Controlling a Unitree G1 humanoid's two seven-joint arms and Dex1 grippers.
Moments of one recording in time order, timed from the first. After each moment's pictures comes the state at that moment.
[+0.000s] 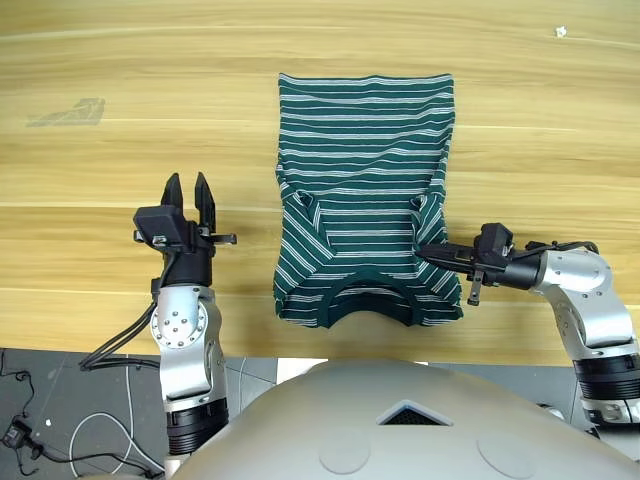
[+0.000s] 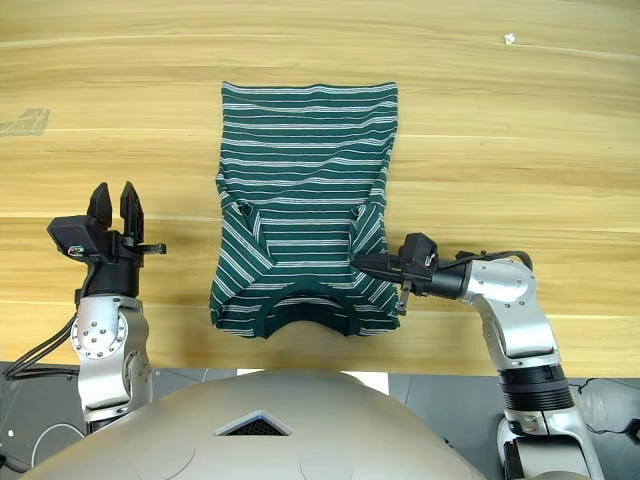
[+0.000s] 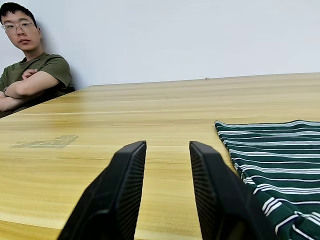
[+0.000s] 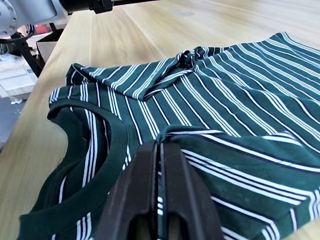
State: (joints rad) left arm 0.47 0.10 0.13 -0.41 -0.11 -0.04 -0.10; right arm 0.21 -0.61 0.12 -0.17 0.34 0.09 1.13
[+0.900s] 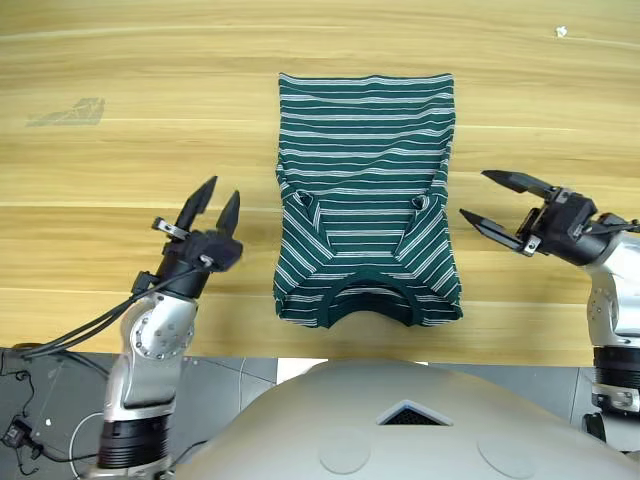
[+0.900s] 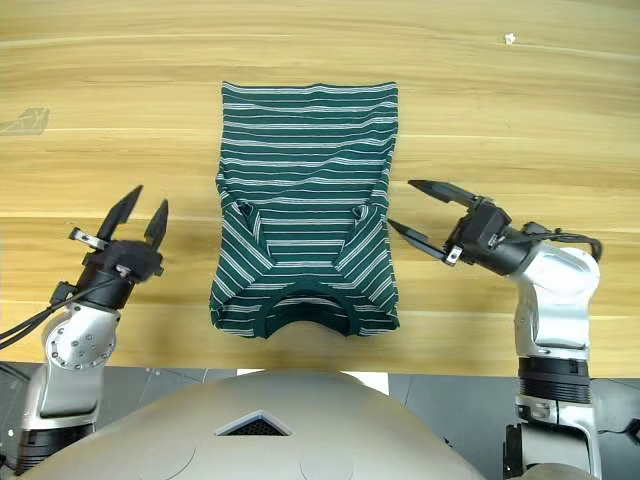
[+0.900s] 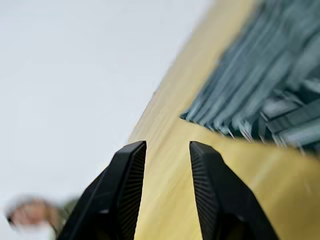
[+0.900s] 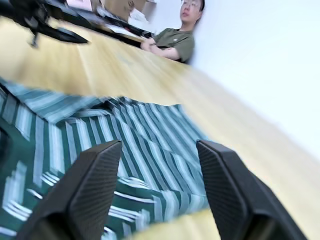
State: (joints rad) left arm 0.56 0.58 0.08 -0.36 0.55 -0.38 -0.13; right arm 0.15 -0.60 -0.12 0.01 0.27 -0.53 1.08
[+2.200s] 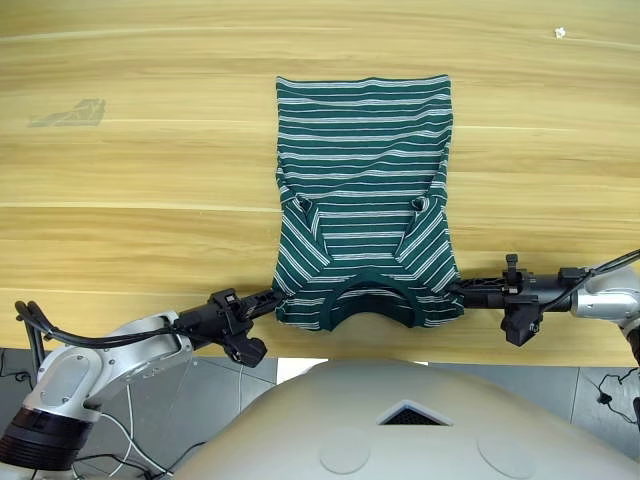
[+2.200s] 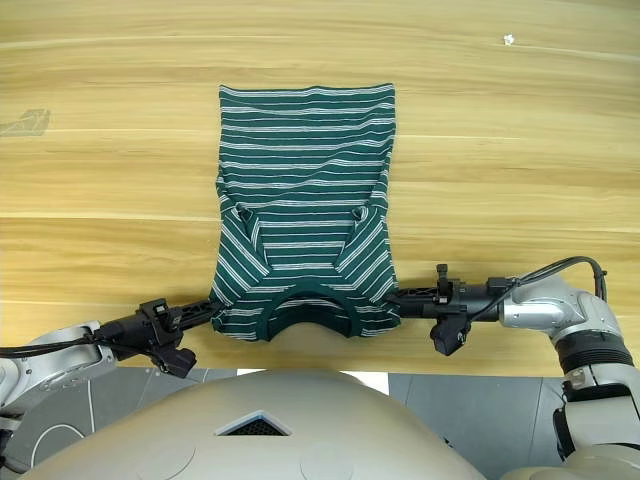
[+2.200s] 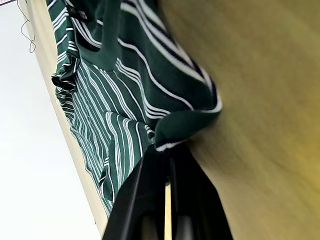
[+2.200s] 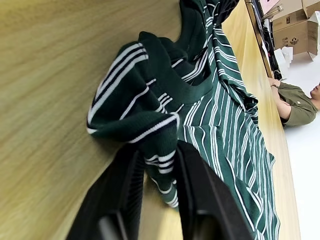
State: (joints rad) left arm 0.55 0.98 -0.10 -0.33 0.98 -0.76 -0.22; right arm -0.02 -0.87 0.31 0.56 -0.46 -1.50 0.61
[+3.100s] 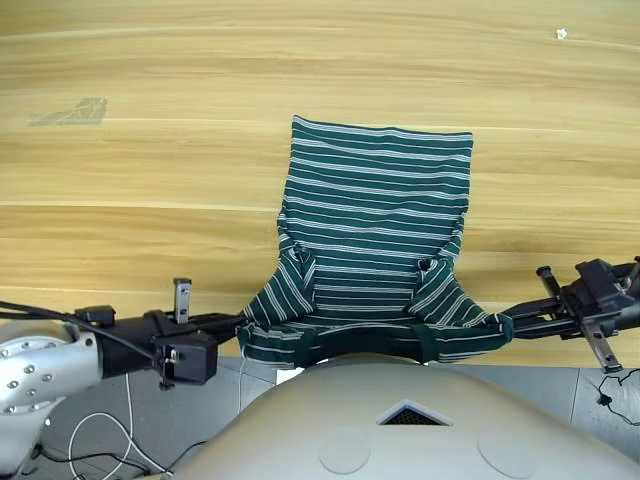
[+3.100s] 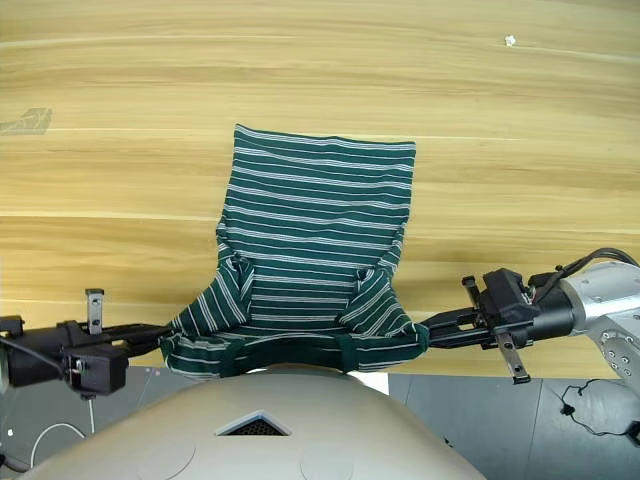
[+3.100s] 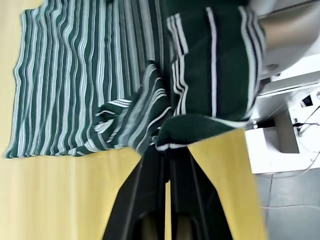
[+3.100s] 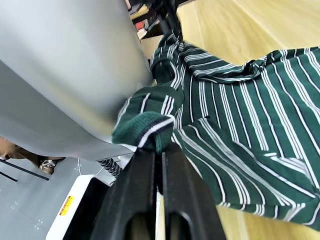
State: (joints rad) left arm 0.88 1.12 0.41 -0.71 -0.14 -0.22 -1.07; right arm 0.37 -1.34 0.16 -0.33 0.94 0.01 1.38
